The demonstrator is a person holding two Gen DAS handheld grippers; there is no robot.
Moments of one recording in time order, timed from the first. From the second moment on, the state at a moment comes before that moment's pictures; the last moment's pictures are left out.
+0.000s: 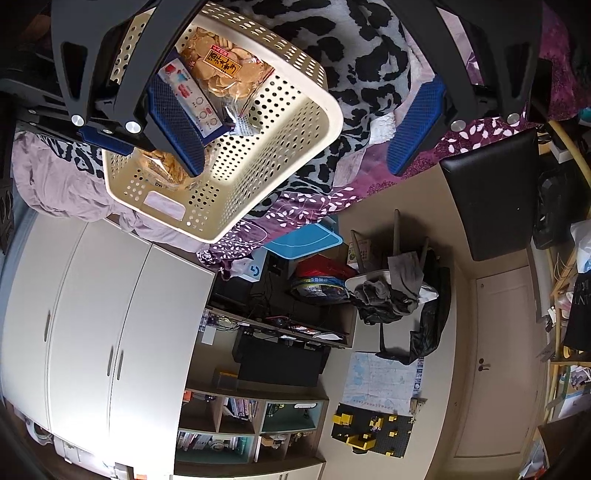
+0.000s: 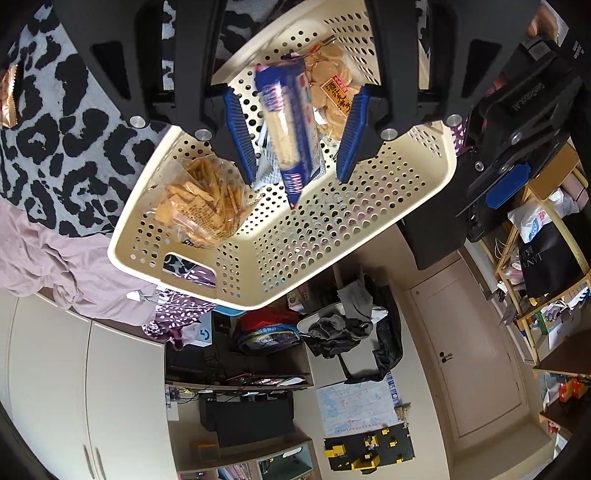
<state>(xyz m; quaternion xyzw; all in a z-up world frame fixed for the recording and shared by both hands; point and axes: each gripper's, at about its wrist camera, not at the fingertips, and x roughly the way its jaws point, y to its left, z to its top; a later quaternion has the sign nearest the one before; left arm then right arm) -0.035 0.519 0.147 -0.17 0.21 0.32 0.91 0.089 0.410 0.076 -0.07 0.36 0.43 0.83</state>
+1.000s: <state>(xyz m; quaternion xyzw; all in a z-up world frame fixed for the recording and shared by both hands) -0.017 0.481 0.155 -0.11 0.22 0.32 0.92 0.081 0.310 0.083 -0.02 0.33 0.37 0.87</state>
